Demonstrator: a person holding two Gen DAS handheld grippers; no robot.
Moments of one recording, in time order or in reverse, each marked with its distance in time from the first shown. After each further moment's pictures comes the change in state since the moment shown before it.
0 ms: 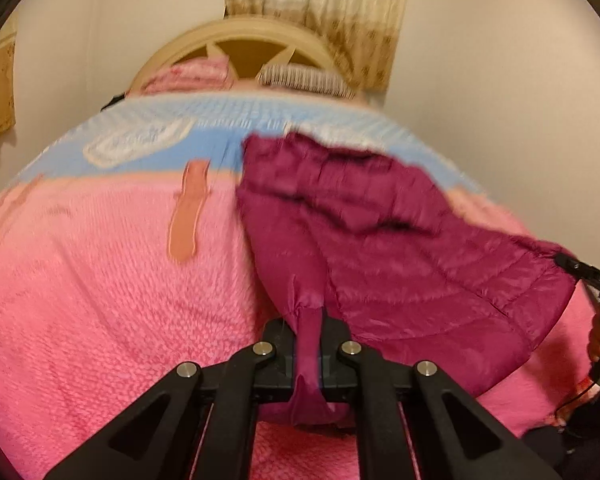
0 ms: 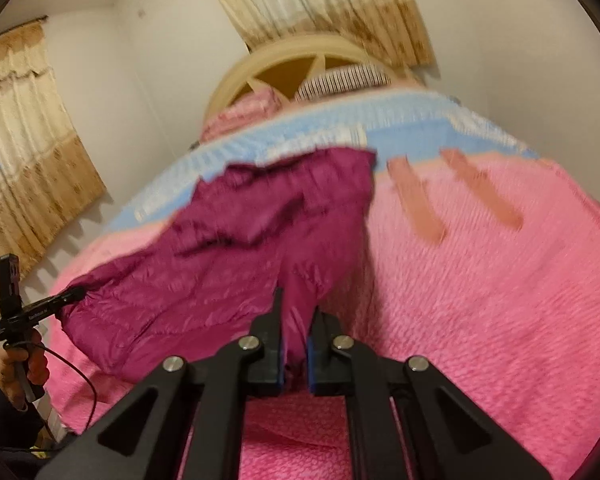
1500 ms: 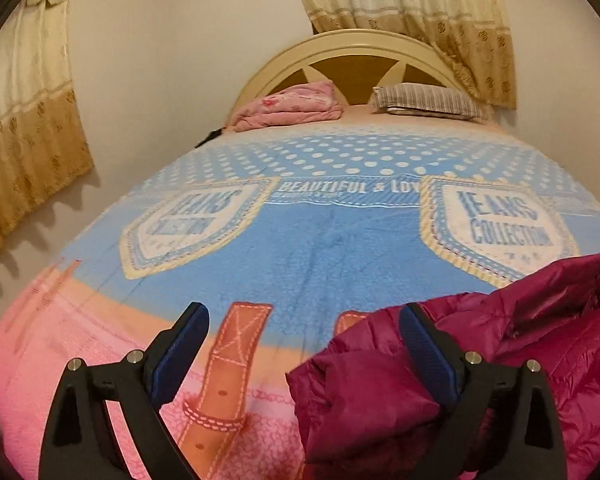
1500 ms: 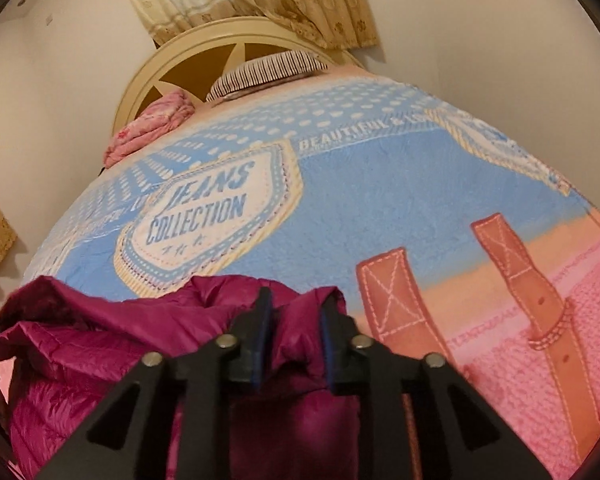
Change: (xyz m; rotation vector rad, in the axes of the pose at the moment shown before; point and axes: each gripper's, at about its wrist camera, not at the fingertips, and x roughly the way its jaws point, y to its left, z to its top) left arm 0.287 0.036 0.194 -0.007 -0.079 0.561; right arm 0.290 -0.088 0.178 0.140 0.053 -0.247
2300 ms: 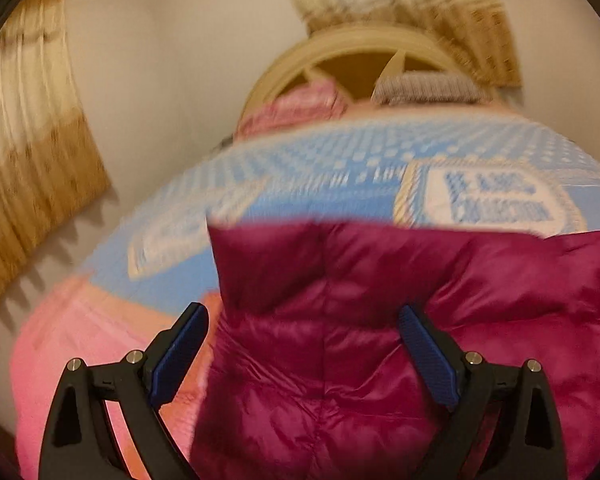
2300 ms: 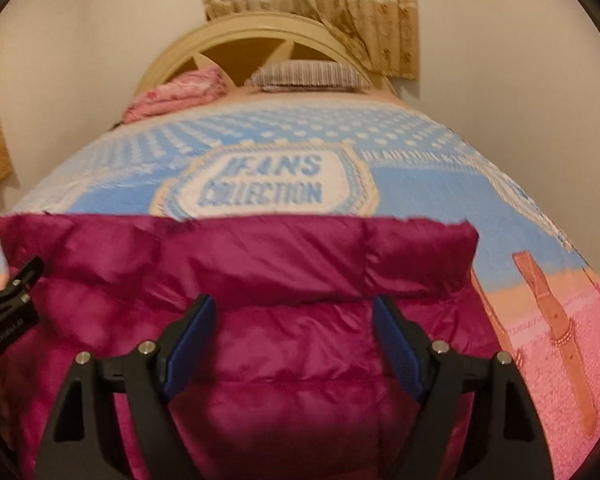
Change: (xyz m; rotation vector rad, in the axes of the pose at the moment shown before) left arm 0.008 -0.066 -0.019 0.031 0.041 0.094; right arm 0.002 0.109 -0.042 -0.238 -0.022 -0.105
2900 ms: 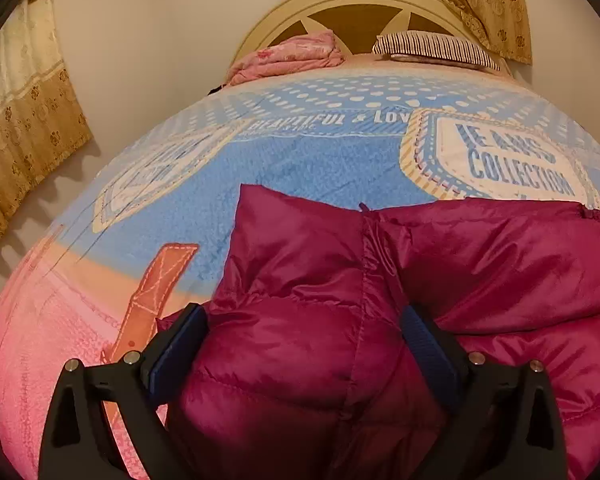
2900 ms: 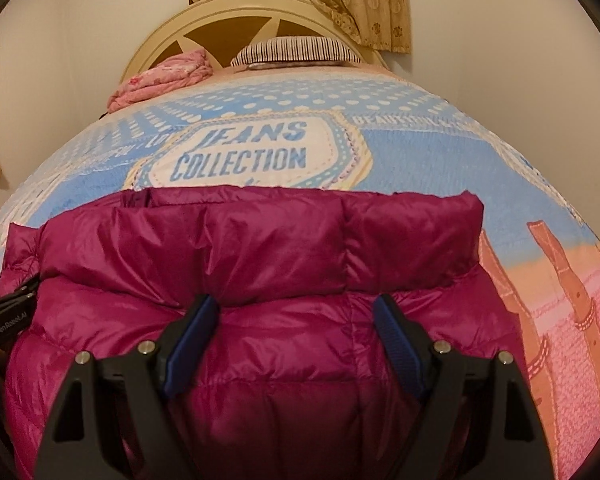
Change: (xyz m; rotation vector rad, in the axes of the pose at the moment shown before) left arm 0.048 -0.011 -0.014 -0.007 0.140 -0.039; right arm 0.032 -0.013 -0.012 0.039 0.072 0.000
